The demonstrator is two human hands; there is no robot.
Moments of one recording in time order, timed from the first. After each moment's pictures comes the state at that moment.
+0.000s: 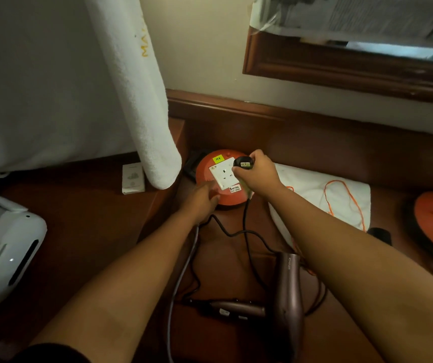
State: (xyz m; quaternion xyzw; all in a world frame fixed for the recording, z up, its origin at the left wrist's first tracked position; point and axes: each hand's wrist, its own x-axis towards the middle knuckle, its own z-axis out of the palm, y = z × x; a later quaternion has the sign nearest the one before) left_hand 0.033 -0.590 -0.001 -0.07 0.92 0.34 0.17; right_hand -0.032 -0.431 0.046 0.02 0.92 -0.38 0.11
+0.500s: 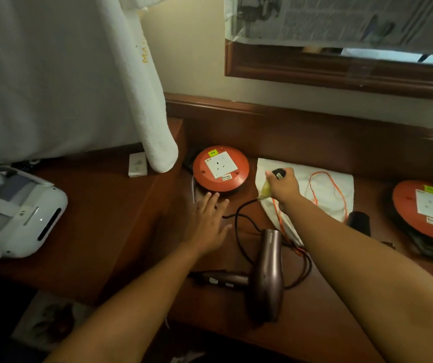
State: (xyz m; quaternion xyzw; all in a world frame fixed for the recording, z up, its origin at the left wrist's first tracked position) left_hand 0.162 -0.533 0.016 0.09 0.99 0.11 0.04; right_hand 0.038 -0.335 0.034 0.21 0.81 -0.55 0.08
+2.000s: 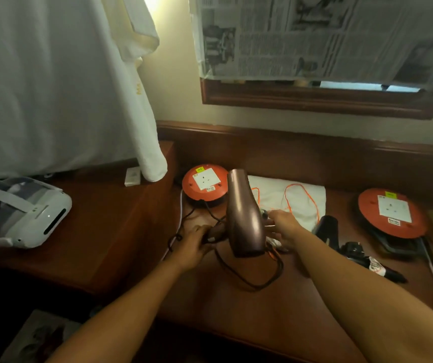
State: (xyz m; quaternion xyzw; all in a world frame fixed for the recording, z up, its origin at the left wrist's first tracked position) left_hand 0.232 -0.492 0.047 0.02 0.92 0.39 0.09; right_hand 0.144 -0.250 0.060 0.20 0.67 -0.67 0.25
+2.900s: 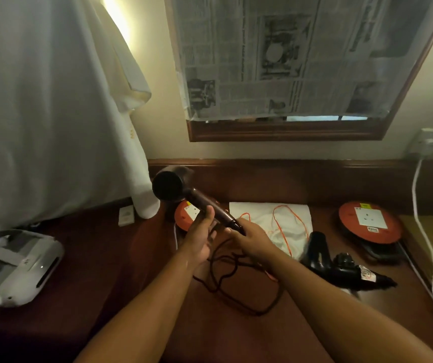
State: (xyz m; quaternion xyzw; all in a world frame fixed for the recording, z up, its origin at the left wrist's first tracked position) left_hand 0.185 -0.461 0.146 -0.12 0.58 0.80 0.09; right_hand 0.186 -0.312 0.131 -0.11 0.86 -0.49 0.05
